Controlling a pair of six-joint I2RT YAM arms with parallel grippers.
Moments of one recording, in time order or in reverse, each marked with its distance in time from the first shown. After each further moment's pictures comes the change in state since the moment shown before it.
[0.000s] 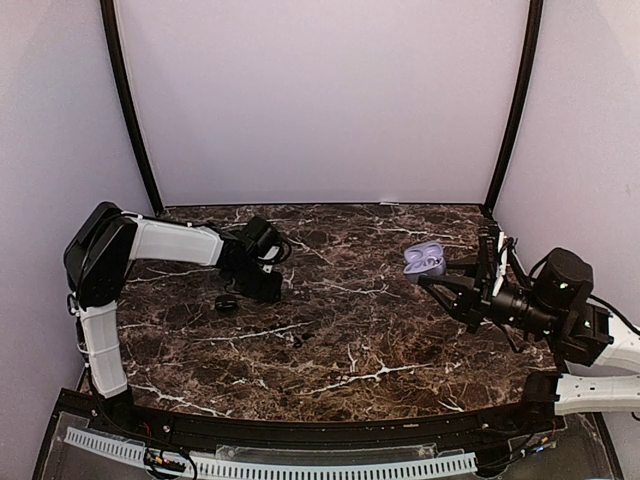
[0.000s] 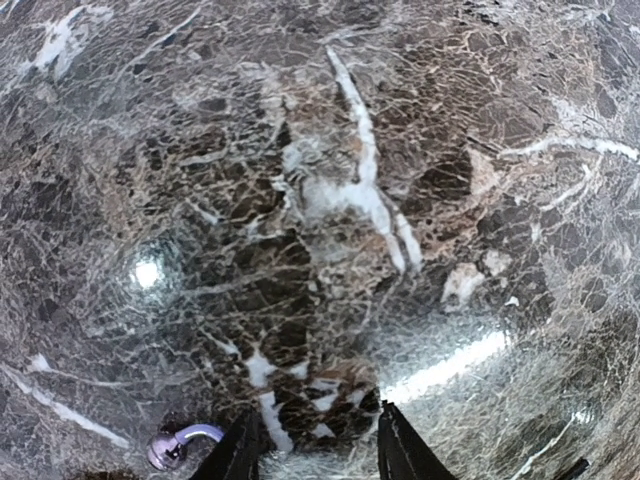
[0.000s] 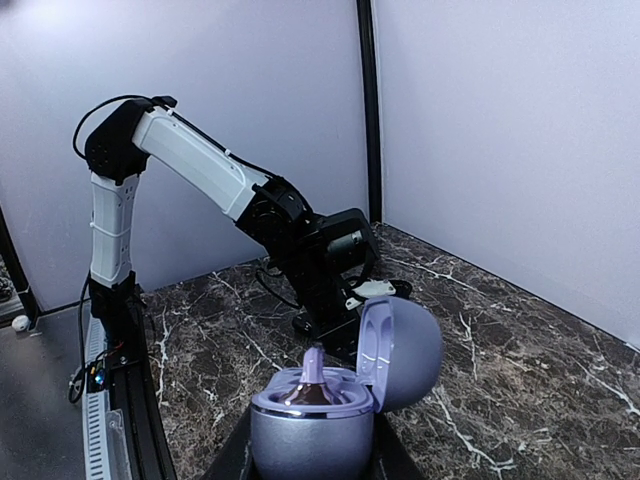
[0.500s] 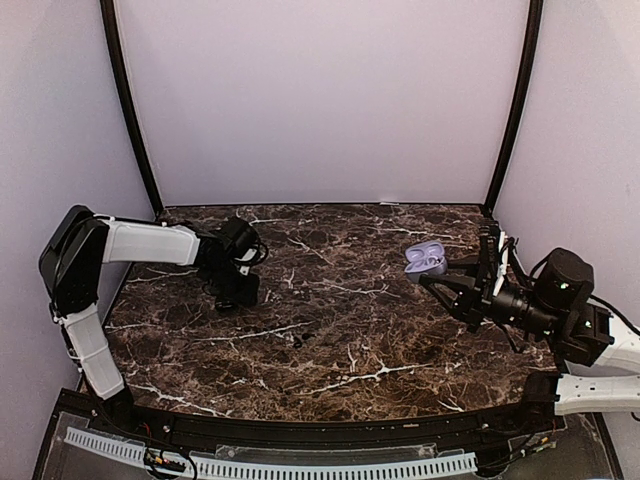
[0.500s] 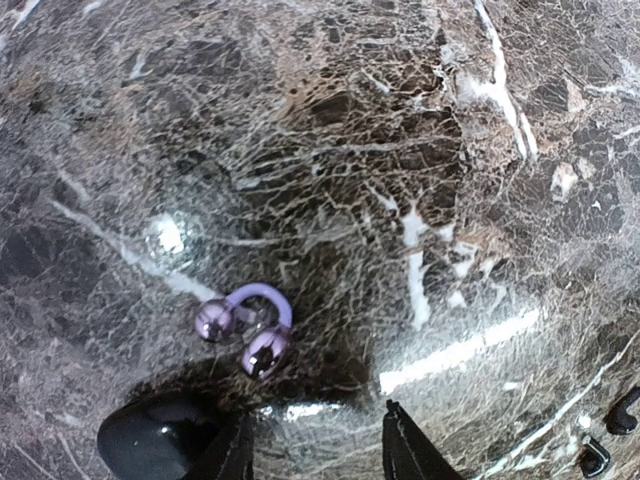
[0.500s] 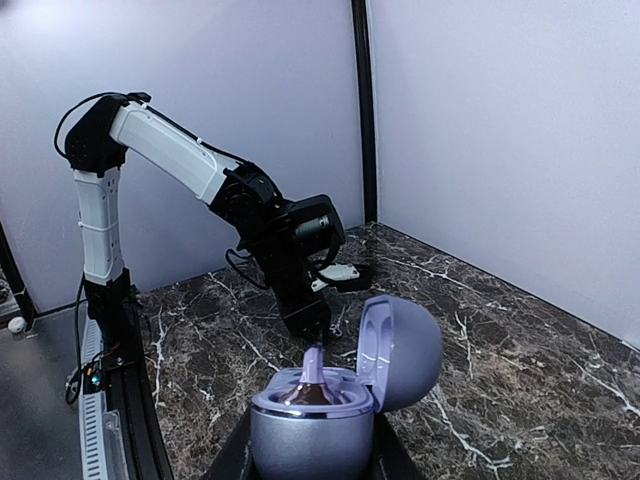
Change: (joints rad) left arm 0.053 -0.132 -0.114 -0.095 -0.035 0.001; right arm 0.000 -0.007 0.000 -0.008 0.011 0.000
